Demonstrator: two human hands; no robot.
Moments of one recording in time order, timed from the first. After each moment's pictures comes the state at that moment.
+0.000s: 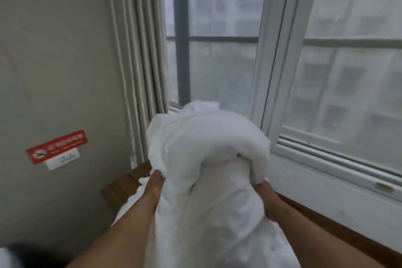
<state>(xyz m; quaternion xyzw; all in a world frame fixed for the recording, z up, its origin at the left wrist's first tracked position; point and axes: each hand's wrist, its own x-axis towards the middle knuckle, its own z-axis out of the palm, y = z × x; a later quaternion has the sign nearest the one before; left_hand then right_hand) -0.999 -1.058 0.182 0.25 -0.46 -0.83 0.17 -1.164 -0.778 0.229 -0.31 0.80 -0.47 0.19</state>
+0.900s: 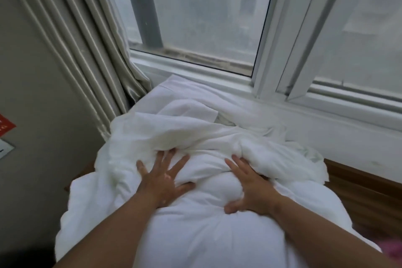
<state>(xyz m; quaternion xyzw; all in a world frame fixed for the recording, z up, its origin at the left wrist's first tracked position) -1.079 -1.164 0.044 0.20 -0.98 -0.06 -0.07 -1.232 -0.894 0.039 -0.40 0.87 -0.20 0.21</state>
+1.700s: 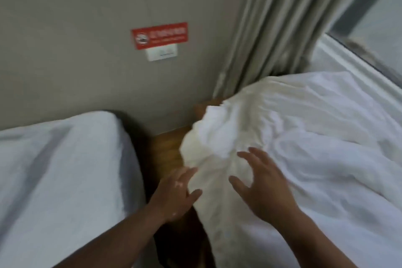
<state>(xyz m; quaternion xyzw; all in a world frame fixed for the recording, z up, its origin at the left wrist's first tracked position) -0.760 -1.146 0.014 0.47 -0.85 -0.26 0.00 -0.990 -1.066 0.130 -0.59 0.79 -0.14 0.14</state>
